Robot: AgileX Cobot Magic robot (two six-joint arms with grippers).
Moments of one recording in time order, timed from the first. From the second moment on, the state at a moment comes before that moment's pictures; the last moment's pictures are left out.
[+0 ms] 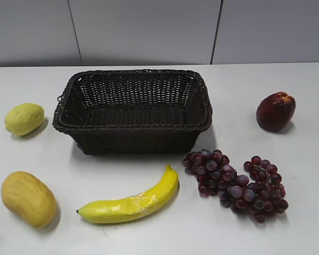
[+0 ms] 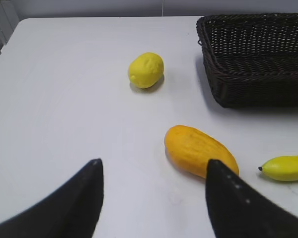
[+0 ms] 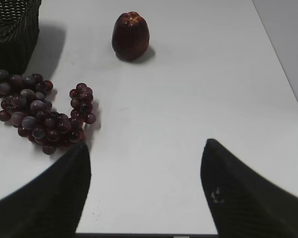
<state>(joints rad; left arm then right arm) -0.01 -0.01 -0.50 -0.12 1.09 0.13 0.08 -0.01 -0.50 0.04 1.05 -0.01</state>
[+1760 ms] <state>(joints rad) -0.24 0.92 -0.78 -0.39 0.82 0.40 0.08 -0.01 -0.50 0.04 1.05 -0.01</state>
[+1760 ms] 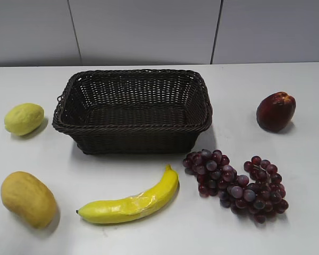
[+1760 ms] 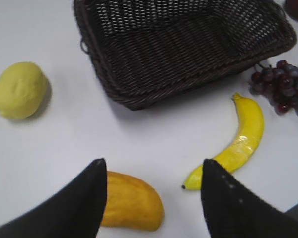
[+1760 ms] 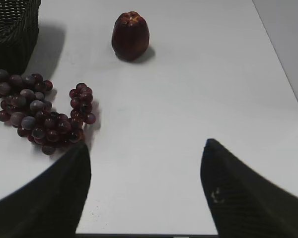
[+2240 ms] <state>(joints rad) -0.65 1.21 -0.87 -0.30 0.76 0.43 0.08 -0.01 -0.50 0.04 1.05 -0.01</state>
